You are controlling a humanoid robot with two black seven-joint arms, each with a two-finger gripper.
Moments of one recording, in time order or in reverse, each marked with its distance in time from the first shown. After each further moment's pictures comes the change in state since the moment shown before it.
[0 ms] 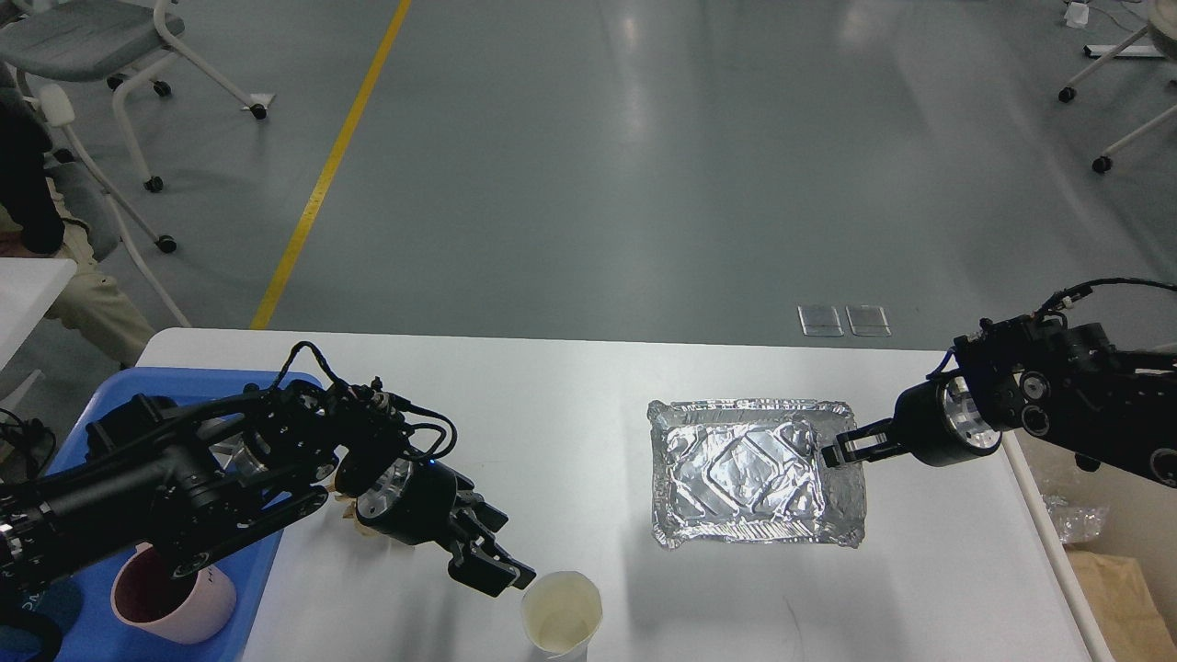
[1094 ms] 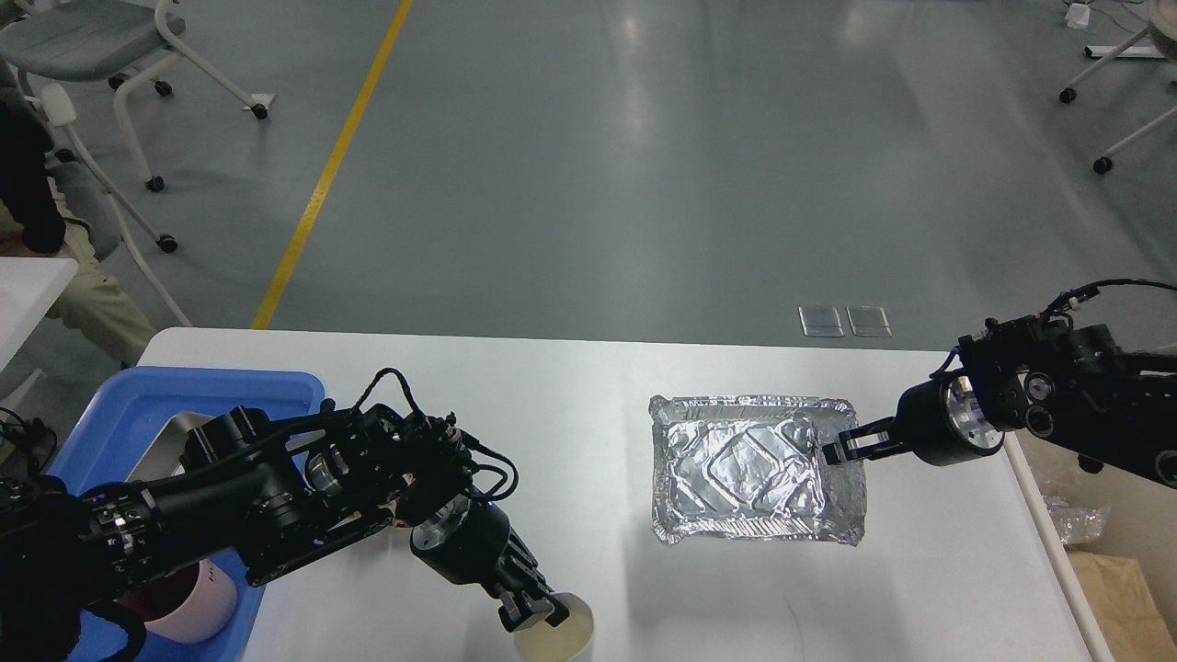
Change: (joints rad) left arm -0.026 -0.162 0.098 0.145 0.062 0.008 -0.153; right arm -0.011 -0.011 0.014 0.005 0.000 -0.011 0.000
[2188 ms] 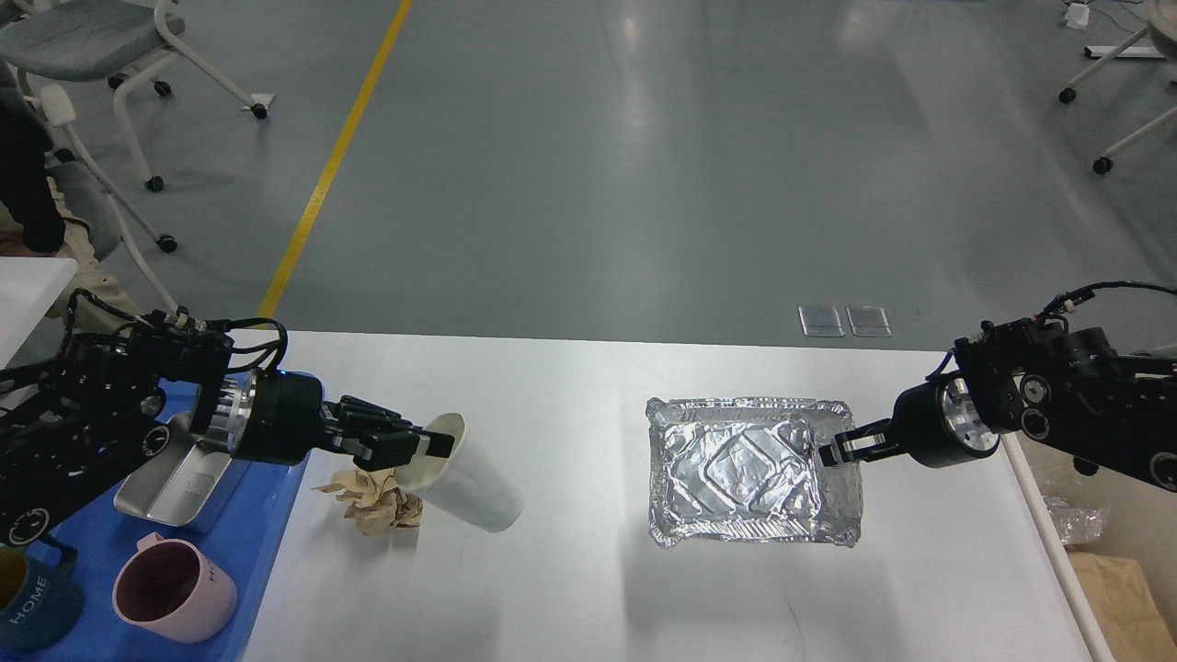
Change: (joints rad) left arm 0.106 0.469 -0.361 -0.186 -0.358 0.072 -0.044; right arm -0.003 0.010 -0.001 -0.001 0.000 -0.007 0.000
